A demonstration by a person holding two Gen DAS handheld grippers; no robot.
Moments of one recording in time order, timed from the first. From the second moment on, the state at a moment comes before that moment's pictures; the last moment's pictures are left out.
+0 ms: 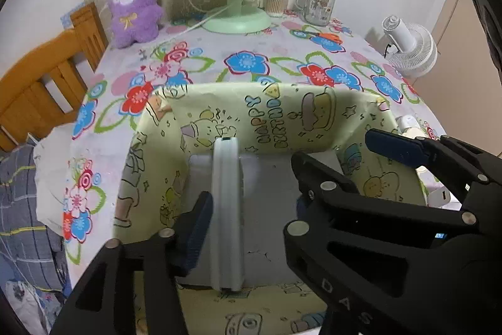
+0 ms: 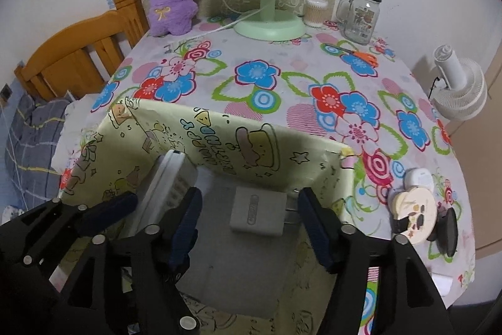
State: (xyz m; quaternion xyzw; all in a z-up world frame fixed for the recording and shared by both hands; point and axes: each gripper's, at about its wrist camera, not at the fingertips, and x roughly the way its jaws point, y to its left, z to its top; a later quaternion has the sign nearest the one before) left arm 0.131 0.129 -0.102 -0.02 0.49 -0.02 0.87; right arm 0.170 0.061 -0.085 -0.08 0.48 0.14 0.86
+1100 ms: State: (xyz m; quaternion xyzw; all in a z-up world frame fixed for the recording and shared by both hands) left arm 0.082 0.054 -0.046 0.00 0.42 0.00 0.91; right arm 0.120 -0.017 -0.025 -0.06 0.42 0.15 0.89
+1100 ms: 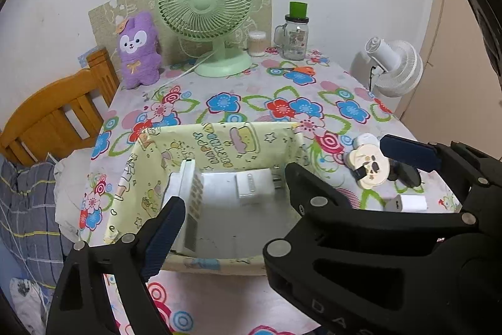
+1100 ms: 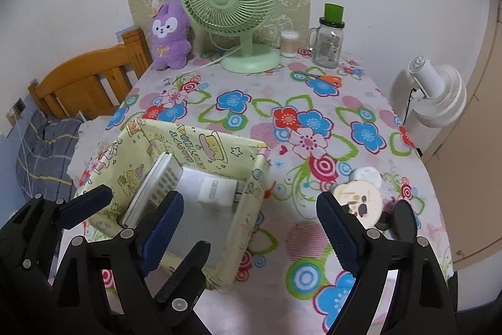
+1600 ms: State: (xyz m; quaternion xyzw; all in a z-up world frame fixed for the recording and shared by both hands) left arm 0.075 0.006 -0.038 0.01 0.40 -0.01 0.91; right arm 0.108 -0.067 -0.015 -0.05 0.41 0.13 0.90
